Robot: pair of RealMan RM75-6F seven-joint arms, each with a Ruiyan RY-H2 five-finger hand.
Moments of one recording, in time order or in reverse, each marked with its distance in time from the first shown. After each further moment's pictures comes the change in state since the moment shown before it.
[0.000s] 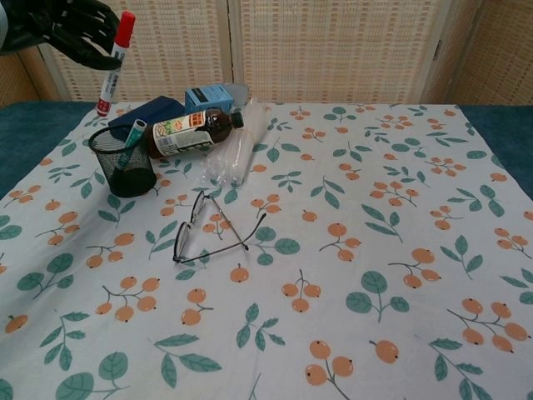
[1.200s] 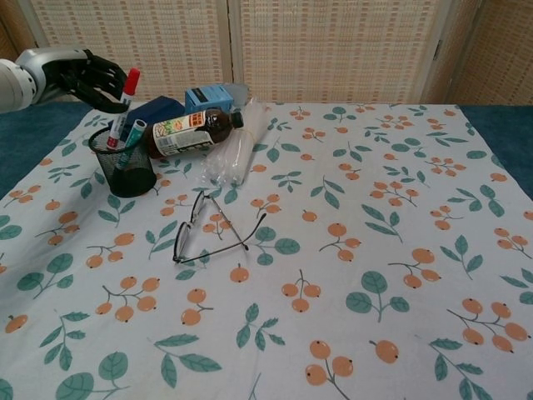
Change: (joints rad) left arm -0.119 -0.219 0.109 0.541 0.195 -0.153 -0.398; right arm 0.009 -0.011 0.005 -0.002 0.035 -0.032 -0.042
